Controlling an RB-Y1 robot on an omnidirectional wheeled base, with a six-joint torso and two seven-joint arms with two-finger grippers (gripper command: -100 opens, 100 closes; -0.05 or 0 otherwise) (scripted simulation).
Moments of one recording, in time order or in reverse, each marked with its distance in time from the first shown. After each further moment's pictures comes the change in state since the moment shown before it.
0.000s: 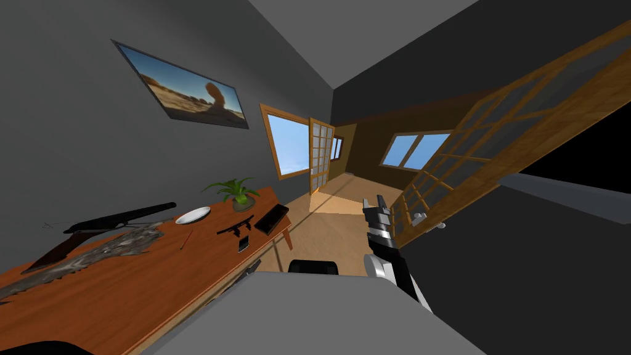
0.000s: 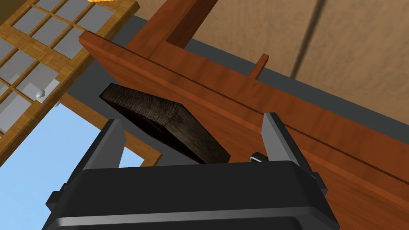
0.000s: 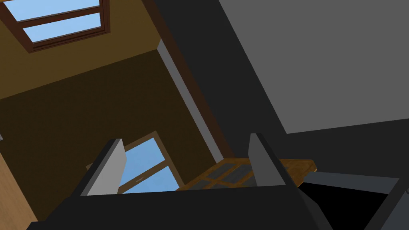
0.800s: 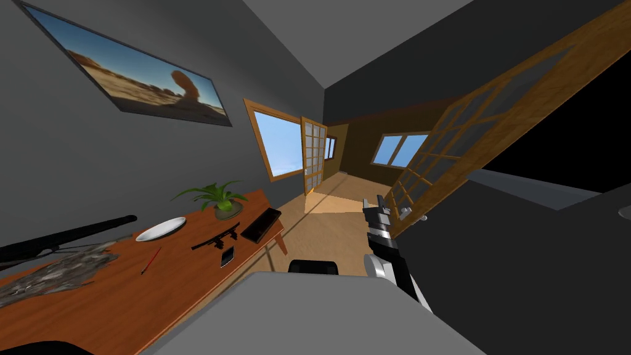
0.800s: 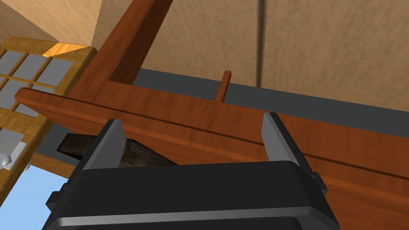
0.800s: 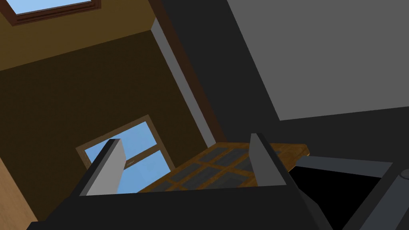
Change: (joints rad) left arm -0.003 0.071 -0.026 0.208 -0.001 0.019 -0.017; right arm 0.000 0.000 0.000 0.000 0.000 0.000 0.000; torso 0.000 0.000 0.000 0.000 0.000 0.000
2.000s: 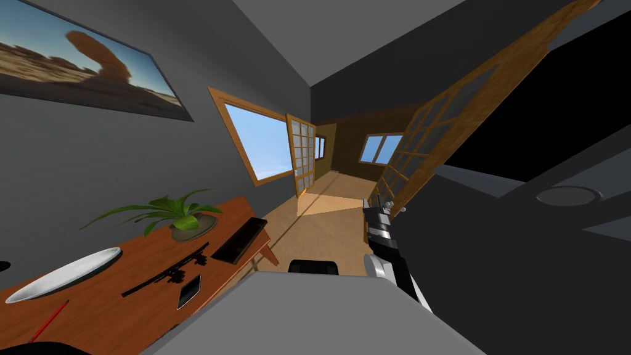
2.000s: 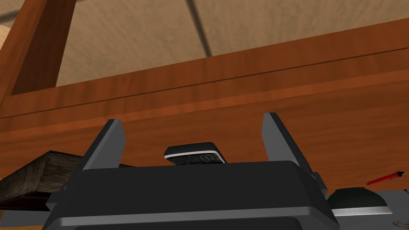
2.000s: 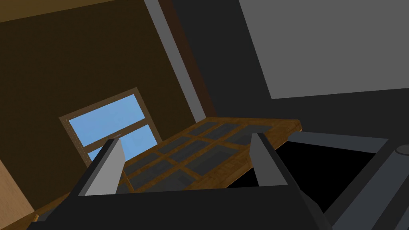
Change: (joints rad) left arm -0.051 0.136 -0.026 0.269 0.028 0.081 0.002; right arm 0.000 0.000 0.000 0.000 0.000 0.000 0.000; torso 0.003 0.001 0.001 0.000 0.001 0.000
